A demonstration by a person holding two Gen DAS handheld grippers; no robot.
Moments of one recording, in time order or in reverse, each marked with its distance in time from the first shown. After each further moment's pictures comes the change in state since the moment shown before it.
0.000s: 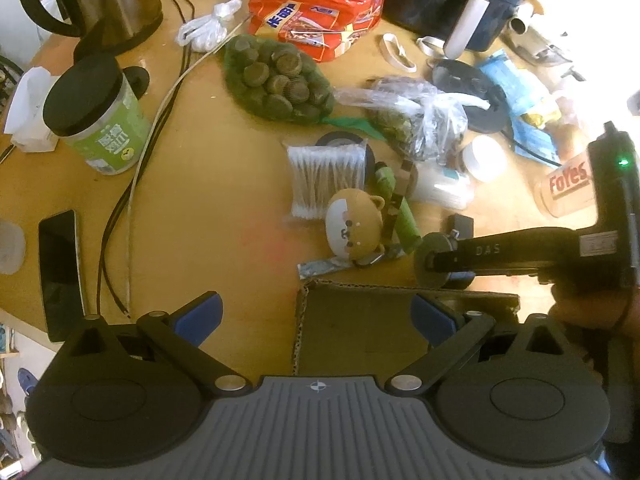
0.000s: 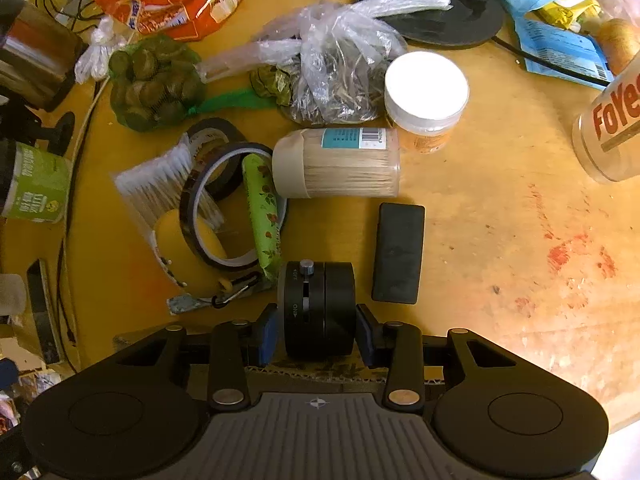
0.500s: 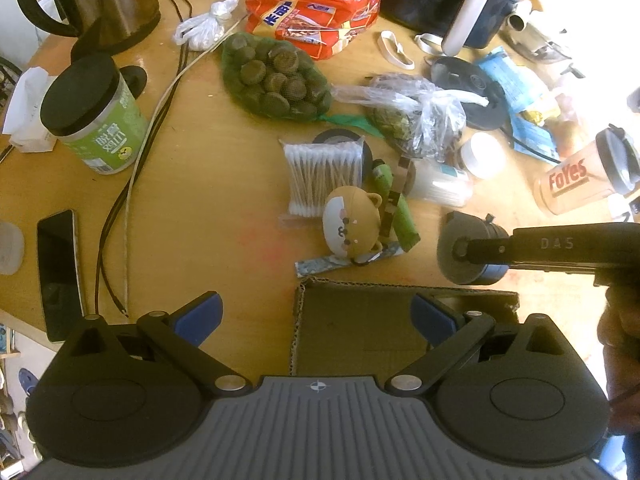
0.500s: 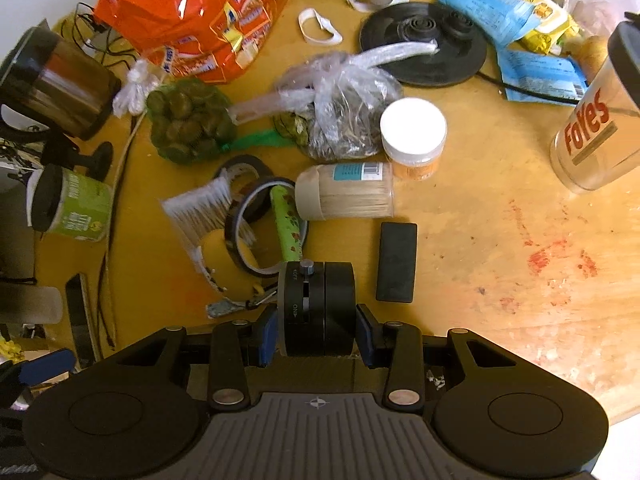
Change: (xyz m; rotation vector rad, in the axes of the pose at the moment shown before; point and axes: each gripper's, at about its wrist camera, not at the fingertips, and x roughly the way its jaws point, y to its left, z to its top) left arm 0.001 -0.002 -0.001 0.004 0.002 0.000; right arm -0.054 -0.006 -0.009 0.009 -0.082 0.068
